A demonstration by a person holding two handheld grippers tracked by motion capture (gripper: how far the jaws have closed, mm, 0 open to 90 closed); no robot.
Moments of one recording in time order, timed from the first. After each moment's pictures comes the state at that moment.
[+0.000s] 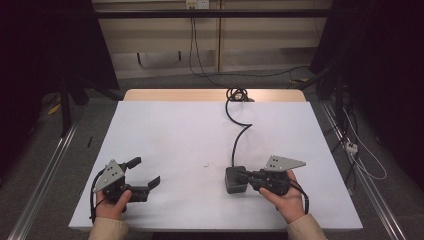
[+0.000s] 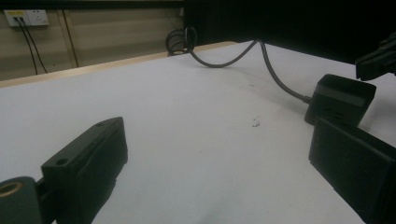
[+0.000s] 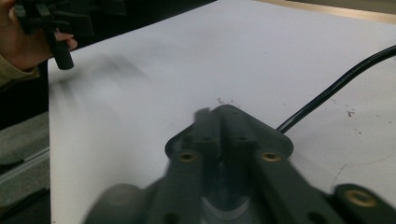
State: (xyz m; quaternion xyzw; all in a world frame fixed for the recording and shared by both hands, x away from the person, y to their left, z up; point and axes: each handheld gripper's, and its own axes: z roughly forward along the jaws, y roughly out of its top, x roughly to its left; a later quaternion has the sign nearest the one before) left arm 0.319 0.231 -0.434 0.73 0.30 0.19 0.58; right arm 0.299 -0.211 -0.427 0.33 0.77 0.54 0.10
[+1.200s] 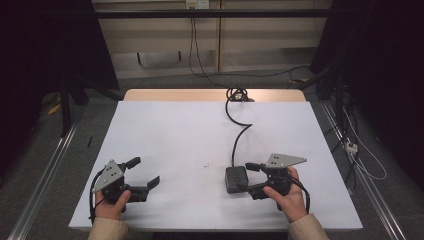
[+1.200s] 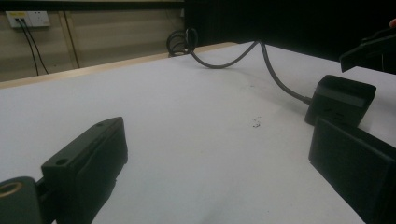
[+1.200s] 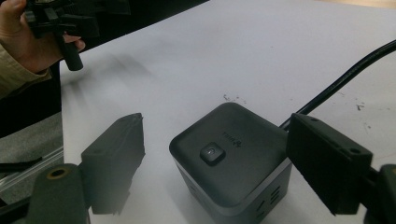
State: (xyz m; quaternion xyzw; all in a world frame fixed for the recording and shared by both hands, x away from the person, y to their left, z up) left arm 0.319 0.231 -0.434 0.73 0.30 0.19 0.58; right arm 0.303 -0.215 -0.425 0.33 0.77 0.54 0.08
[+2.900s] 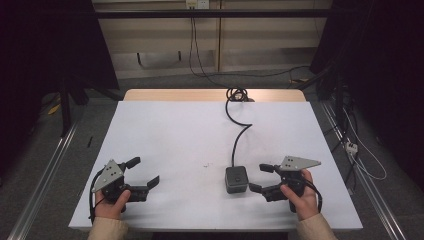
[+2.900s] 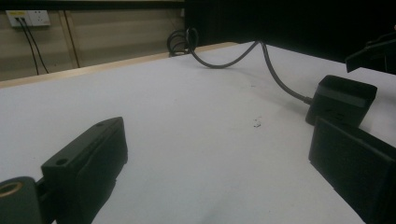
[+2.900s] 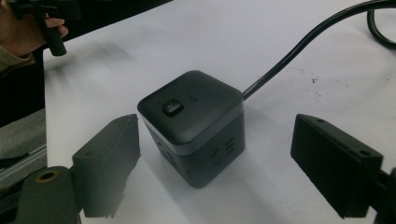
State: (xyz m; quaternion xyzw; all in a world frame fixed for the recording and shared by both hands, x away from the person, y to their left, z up) left arm 0.320 0.233 -0.434 0.73 0.30 0.19 0.58; right arm 0.297 -0.251 -0.434 0.34 0.77 0.52 0.09
